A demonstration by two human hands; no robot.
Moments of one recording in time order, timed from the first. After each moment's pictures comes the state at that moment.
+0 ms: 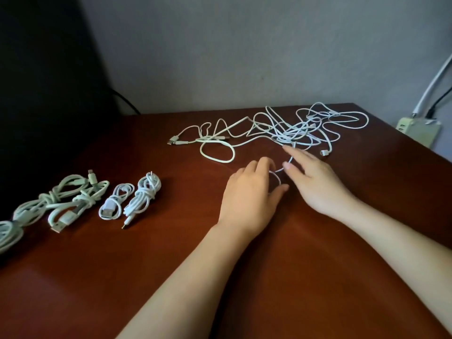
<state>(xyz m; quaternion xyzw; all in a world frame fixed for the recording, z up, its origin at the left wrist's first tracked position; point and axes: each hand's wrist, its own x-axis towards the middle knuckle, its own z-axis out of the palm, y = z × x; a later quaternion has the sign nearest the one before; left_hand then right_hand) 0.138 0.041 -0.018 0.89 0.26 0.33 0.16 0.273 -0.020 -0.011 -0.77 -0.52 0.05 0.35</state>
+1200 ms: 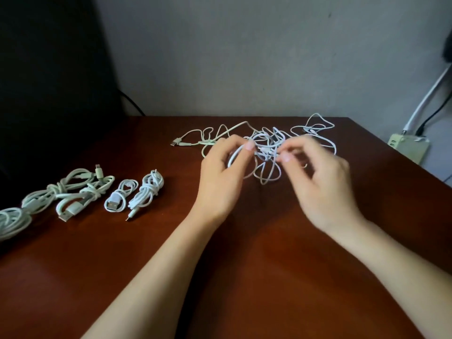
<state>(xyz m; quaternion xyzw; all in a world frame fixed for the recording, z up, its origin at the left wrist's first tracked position) 0.111 0.048 0.014 0.72 0.20 0.50 0.43 0.229 -0.047 0.020 -0.61 -0.59 -0.14 0.50</state>
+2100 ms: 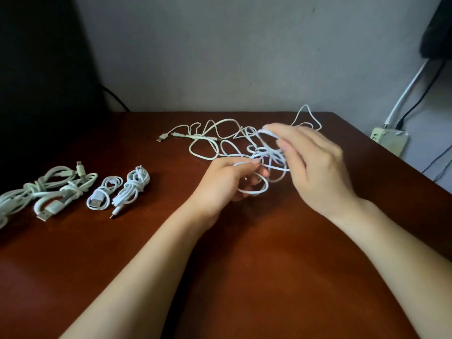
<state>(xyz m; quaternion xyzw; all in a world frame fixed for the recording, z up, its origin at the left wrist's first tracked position) 0.113 0.032 0.020 0.68 0.25 0.27 0.63 0.249 -0.049 0.025 -0.56 -0.65 -0.30 0.41</state>
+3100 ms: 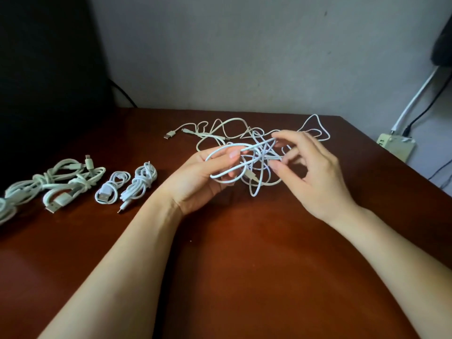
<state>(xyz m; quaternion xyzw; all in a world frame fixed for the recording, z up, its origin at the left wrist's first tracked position) 0.083 0.068 0.016 0.58 0.11 0.26 0.76 0.249 -0.047 0.012 -0.61 -0.65 -0.12 0.45</state>
